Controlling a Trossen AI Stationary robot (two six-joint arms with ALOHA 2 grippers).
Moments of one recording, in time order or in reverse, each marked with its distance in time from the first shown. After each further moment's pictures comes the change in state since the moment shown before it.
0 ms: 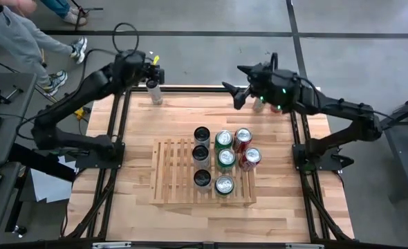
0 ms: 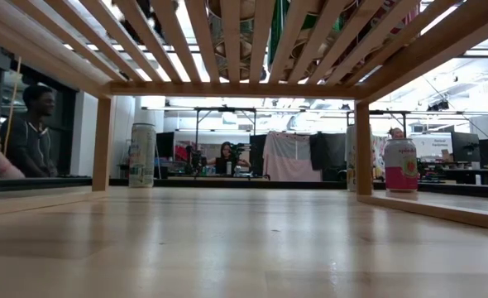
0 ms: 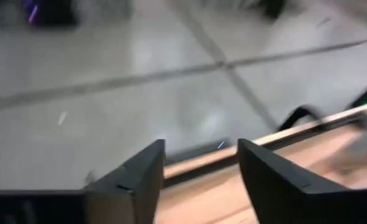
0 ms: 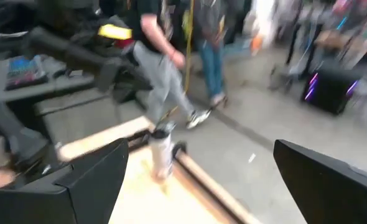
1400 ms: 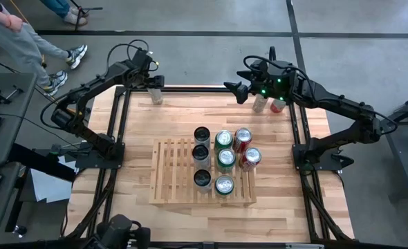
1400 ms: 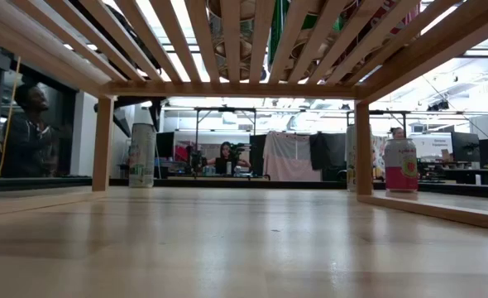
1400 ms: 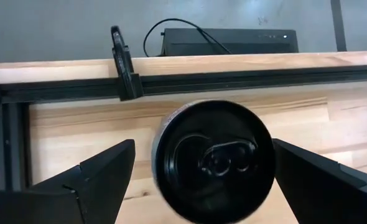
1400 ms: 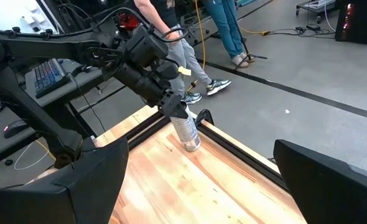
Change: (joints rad) left arm 0.372 0.314 -0.170 -0.060 0.379 -0.098; right arm -0.145 0.002 0.000 -0.141 -0.248 0.287
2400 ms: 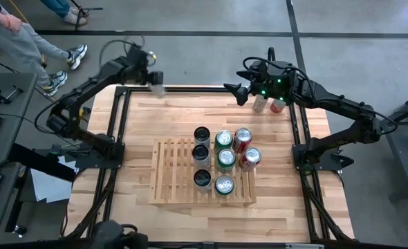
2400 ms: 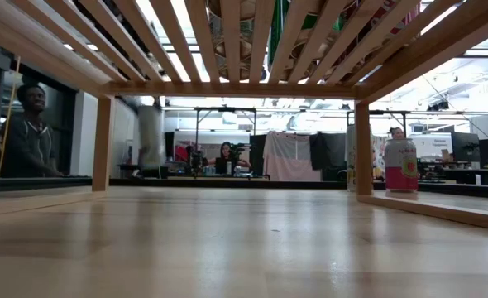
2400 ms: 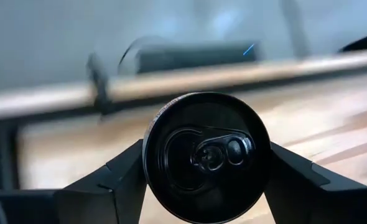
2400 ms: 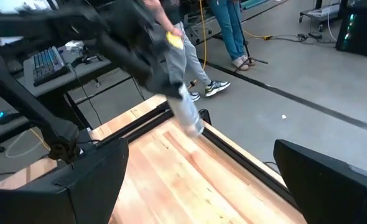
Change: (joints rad) left arm -0.008 -0.085 0.062 -0.022 0.064 0.060; right arm 0.000 0.000 0.000 -0.003 -0.008 -0.060
